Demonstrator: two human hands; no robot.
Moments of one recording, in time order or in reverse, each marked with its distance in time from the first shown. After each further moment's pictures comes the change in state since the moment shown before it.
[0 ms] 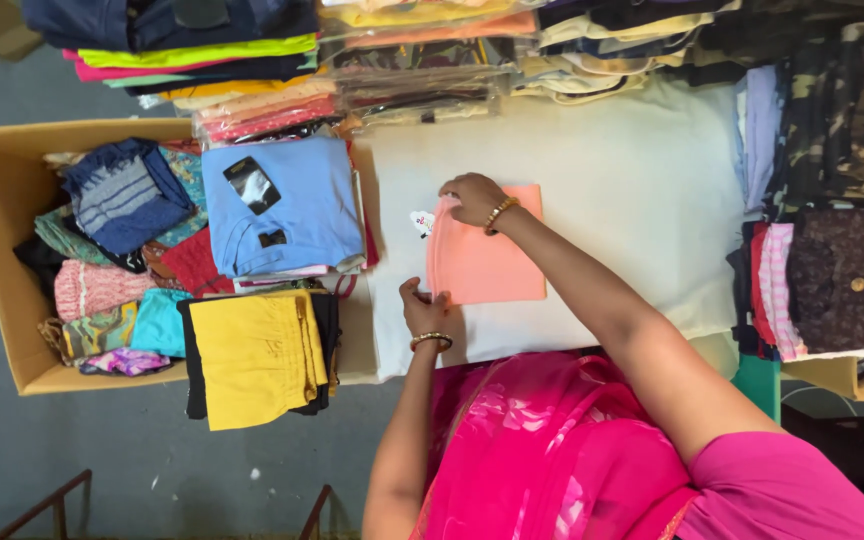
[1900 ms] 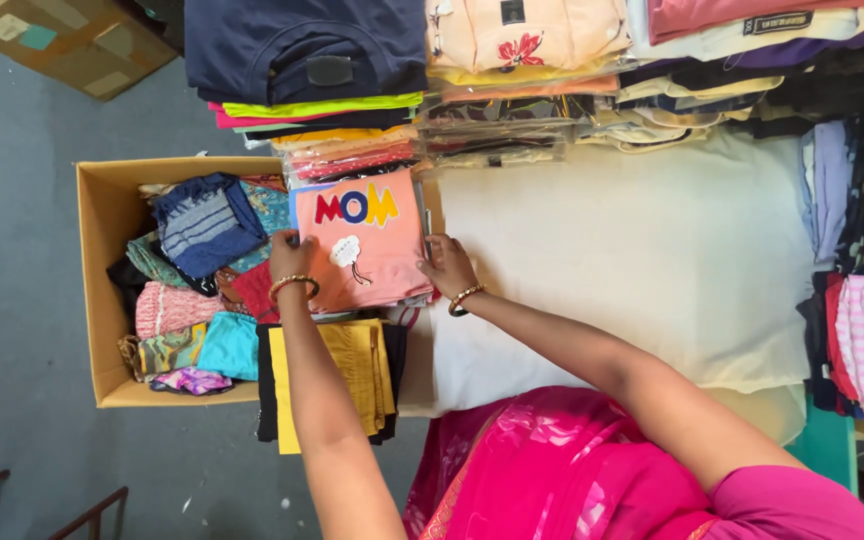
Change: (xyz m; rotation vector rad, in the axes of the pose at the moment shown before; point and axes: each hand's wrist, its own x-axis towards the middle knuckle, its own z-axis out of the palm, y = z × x) left_hand 0.324 0.081 -0.256 0.369 0.205 0.326; right_hand 0.054 -0.150 0.129 0.701 0.298 0.274
